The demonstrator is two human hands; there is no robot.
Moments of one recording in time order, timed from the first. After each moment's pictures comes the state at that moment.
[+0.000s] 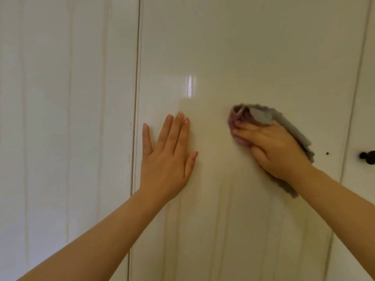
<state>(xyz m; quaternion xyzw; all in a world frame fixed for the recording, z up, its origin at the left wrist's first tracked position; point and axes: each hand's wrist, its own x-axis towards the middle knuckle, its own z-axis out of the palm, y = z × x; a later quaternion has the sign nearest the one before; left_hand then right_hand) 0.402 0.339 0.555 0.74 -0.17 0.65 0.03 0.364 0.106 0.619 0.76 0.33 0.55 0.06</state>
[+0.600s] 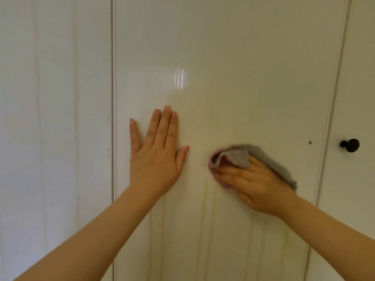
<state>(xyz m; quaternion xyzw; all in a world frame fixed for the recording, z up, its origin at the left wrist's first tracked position) 0.408 0.322 0.551 0.75 -0.15 0.64 0.03 0.366 0.086 0.540 0.73 0.41 0.53 0.12</state>
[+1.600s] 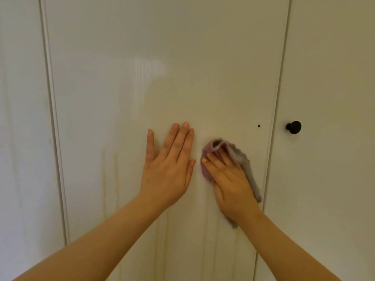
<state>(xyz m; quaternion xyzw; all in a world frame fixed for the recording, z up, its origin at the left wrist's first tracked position) 0.392 0.225 0.511 0.71 -0.26 0.65 0.02 0.349 0.055 0.486 0.78 0.23 0.58 -0.02</state>
